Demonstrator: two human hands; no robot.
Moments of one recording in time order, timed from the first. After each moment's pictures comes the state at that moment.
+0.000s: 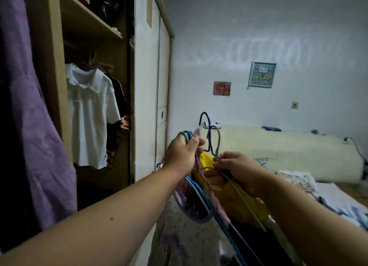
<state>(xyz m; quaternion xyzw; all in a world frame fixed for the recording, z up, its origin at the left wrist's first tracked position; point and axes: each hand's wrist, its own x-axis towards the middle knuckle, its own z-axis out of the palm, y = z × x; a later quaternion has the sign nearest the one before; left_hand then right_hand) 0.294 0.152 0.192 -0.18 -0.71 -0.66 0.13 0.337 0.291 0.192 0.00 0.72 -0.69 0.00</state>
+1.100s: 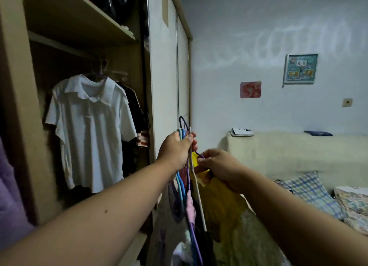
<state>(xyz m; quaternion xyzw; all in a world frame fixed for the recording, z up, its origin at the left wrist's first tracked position) 0.051 0.094 0.214 -0.14 -0.70 -0.68 0.17 0.066 0.219 0.198 -0.08 0.80 -0.59 -0.02</state>
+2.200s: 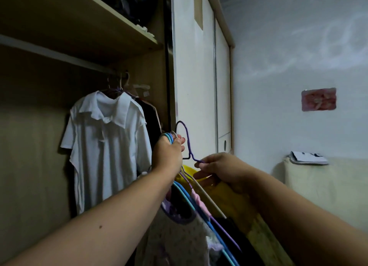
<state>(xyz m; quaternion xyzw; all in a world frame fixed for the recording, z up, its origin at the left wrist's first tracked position) -0.215 0.052 0.254 -0.01 -0.67 -0.64 0.37 -0.232 0.191 0.239 -0.21 0.78 -0.59 0.07</state>
